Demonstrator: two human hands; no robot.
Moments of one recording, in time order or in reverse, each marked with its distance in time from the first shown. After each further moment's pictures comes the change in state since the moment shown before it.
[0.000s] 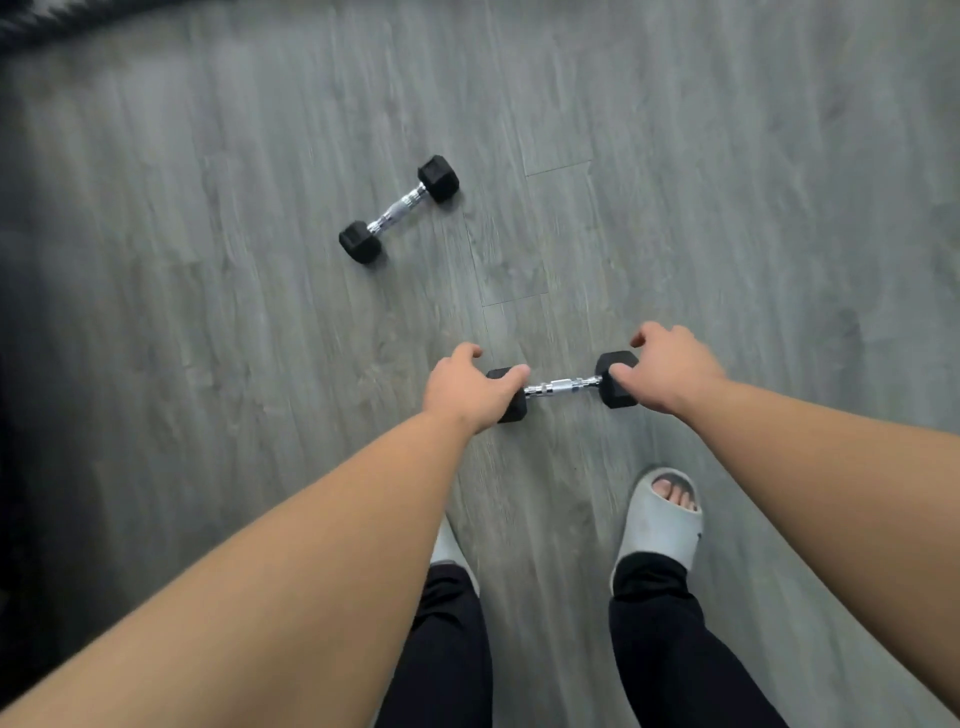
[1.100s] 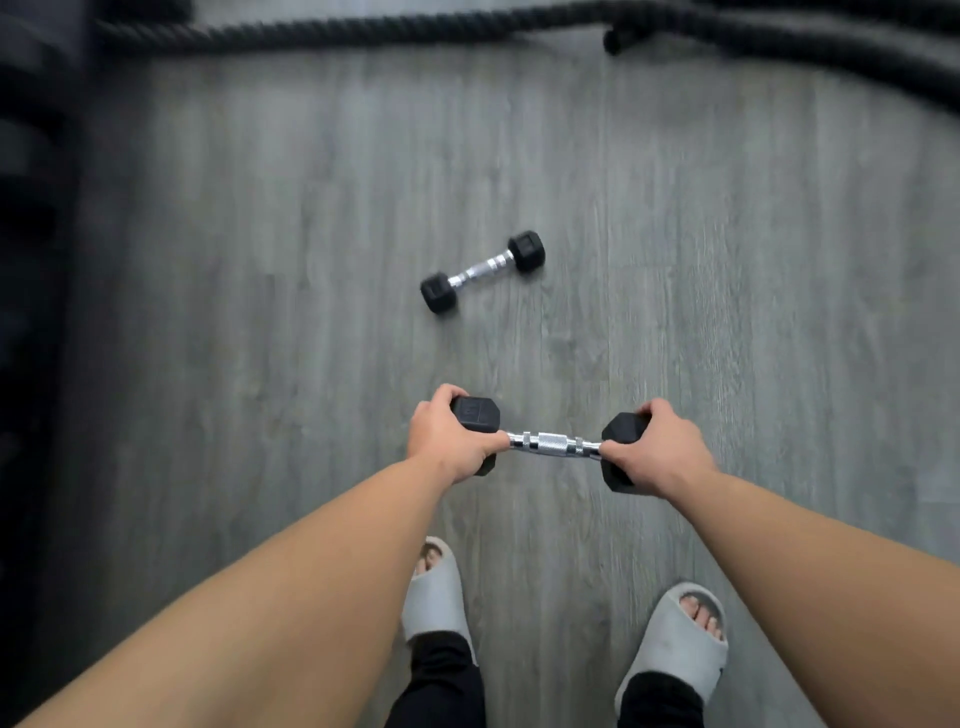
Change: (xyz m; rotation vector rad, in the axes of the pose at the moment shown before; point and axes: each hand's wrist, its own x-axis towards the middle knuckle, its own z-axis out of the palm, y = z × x) left_hand 0.029 -0.060 -0.095 -0.315 0.204 -0.065; right_hand -0.013 -0.111 -0.011 0.232 0.010 -0.001
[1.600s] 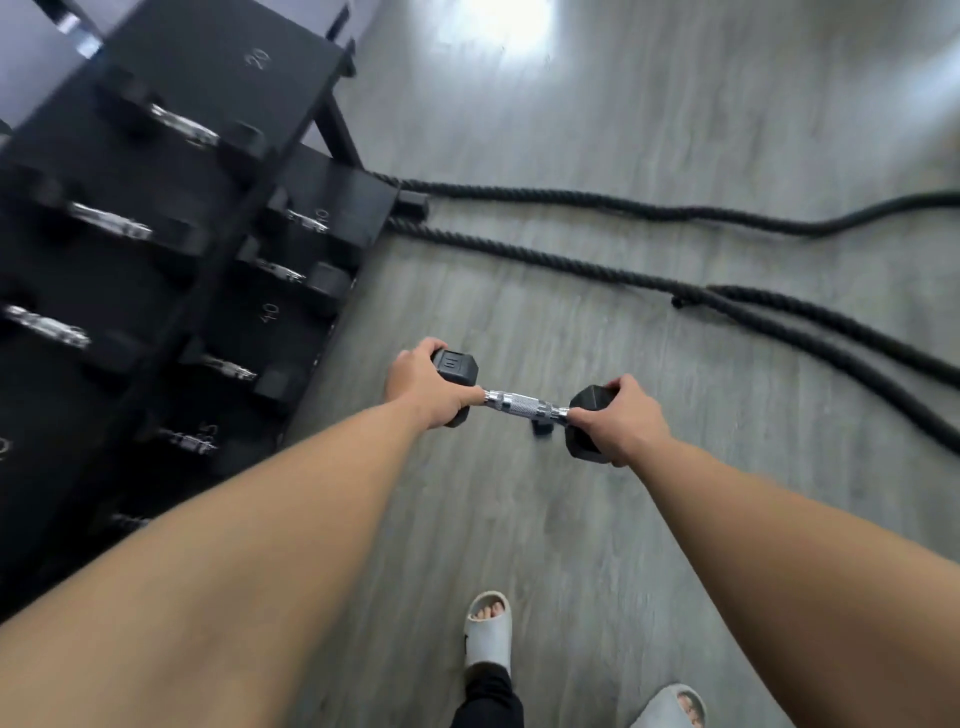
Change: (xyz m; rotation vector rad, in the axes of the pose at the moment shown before) left_hand -0.206 0.083 -0.405 -0.064 0.382 0.186; right_hand -0.324 -0.301 -0.120 0.100 0.092 -0.342
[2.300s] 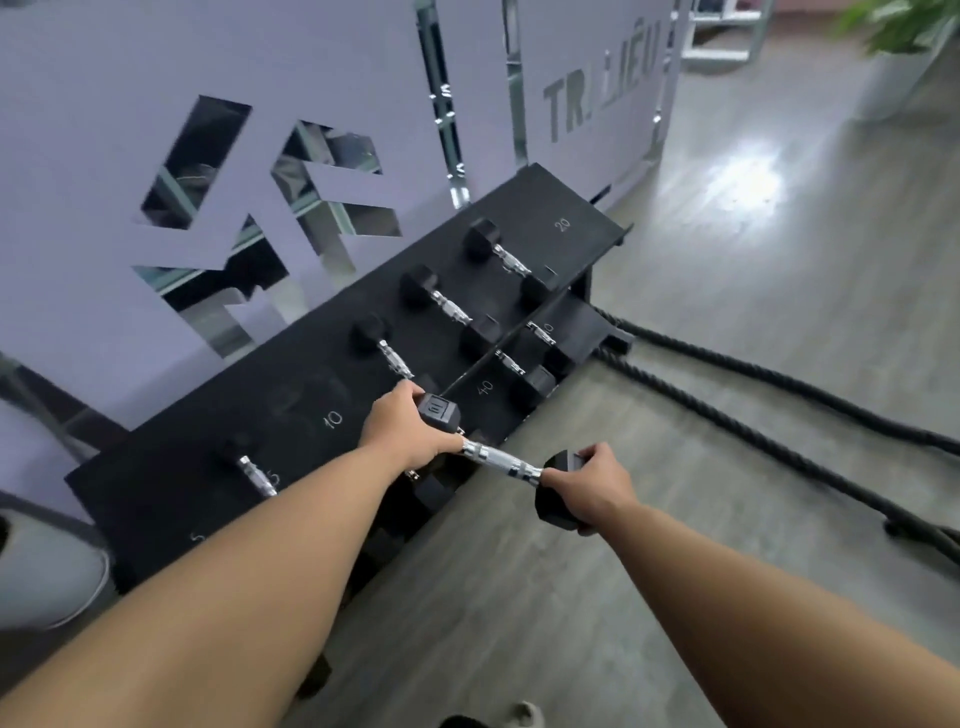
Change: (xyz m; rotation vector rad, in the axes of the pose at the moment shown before) left_hand -0.132 -0.144 -0.311 -0.039 0.415 -0.216; right_hand -0.199 -0.216 0.141 -0.069 -0.325 -0.361
